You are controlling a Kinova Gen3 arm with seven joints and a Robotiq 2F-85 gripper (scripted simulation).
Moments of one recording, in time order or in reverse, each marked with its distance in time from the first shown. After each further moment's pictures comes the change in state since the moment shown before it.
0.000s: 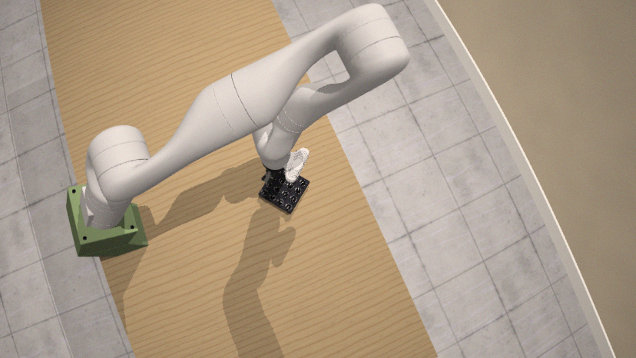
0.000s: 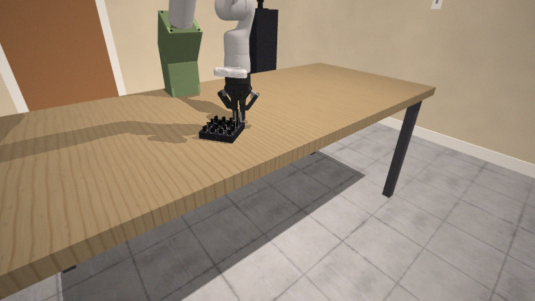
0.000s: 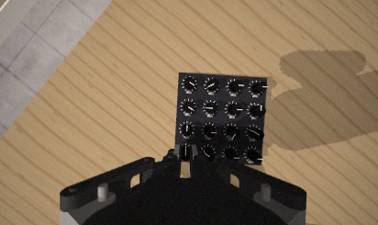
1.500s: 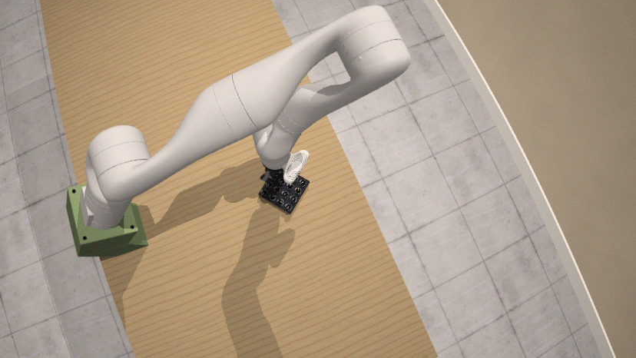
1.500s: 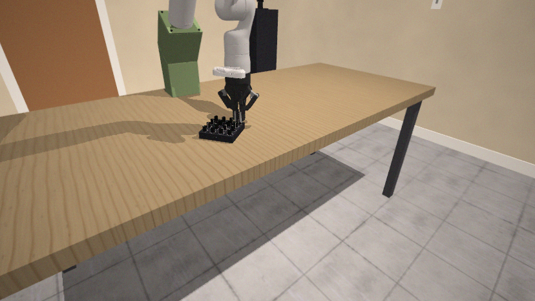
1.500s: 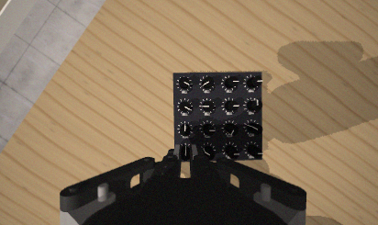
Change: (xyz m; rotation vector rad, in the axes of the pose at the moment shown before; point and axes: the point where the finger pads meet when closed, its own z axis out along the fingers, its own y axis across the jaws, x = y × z) arm 0.000 0.000 0.000 -0.001 0.001 0.075
